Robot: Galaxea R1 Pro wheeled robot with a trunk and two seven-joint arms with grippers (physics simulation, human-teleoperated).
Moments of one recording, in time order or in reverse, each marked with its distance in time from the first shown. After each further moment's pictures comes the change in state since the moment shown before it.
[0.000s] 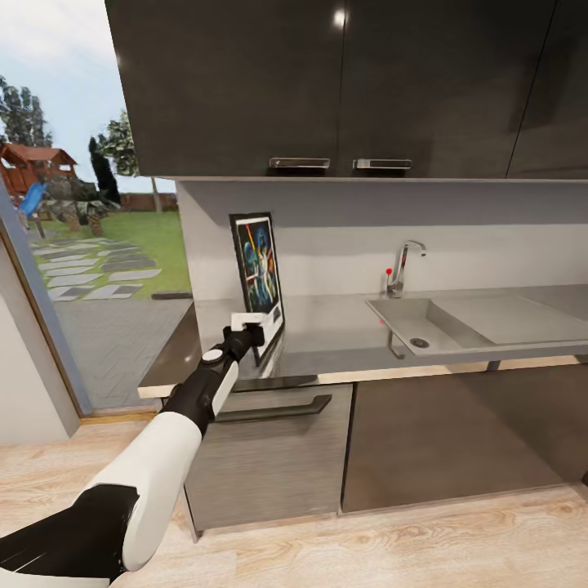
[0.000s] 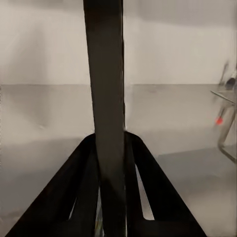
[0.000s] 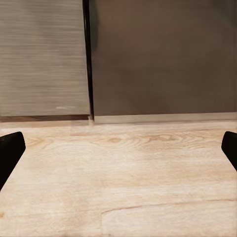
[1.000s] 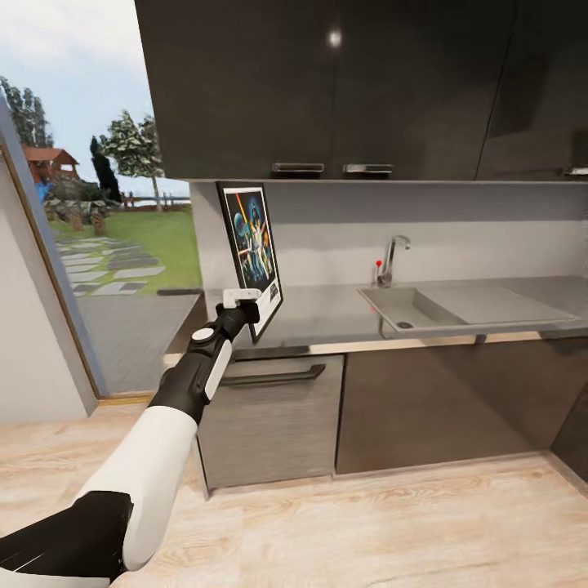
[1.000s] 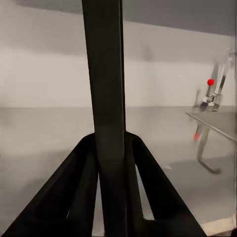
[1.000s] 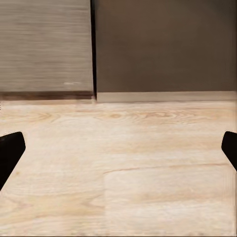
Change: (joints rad) left arm 0.000 0.000 0.008 -0.214 0.001 0.114 -0.010; right arm 0.001 -0.001 0.000 -0.009 0.000 -0.002 0.000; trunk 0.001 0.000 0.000
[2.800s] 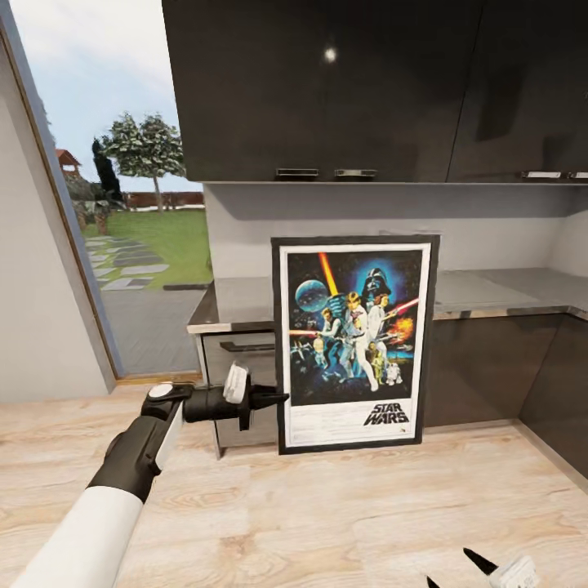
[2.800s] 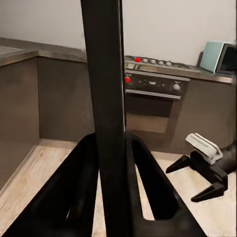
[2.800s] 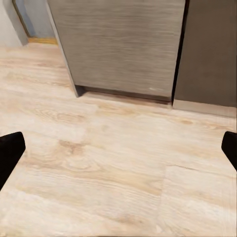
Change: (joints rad) left arm 0.311 0.193 -0.076 -0.245 0.114 0.109 -1.338; right arm -0.026 -0.032 -0.370 -0.400 -0.005 0.375 0.805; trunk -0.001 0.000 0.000
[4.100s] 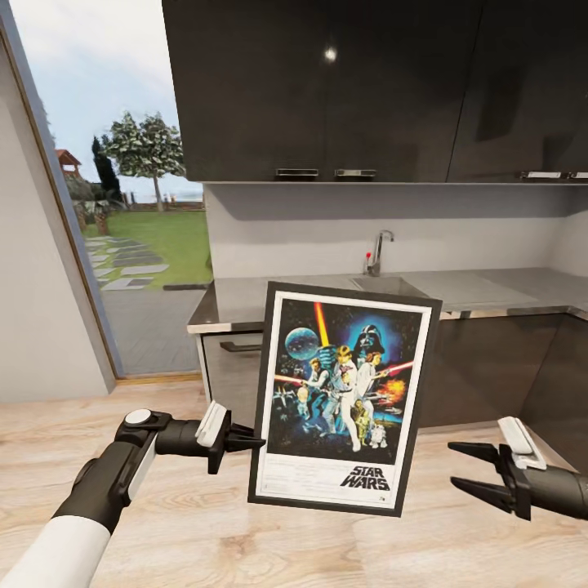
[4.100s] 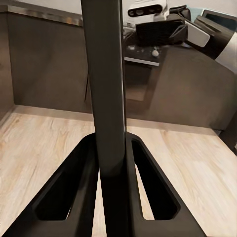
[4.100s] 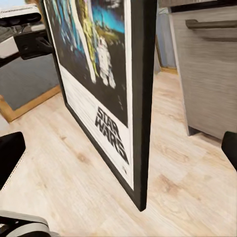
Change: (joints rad) left arm 0.093 0.105 -0.004 0.012 -0.047 -0.047 -0.165; right arm -0.484 -0.328 -0.033 0.032 -0.139 0.546 0.751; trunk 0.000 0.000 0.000
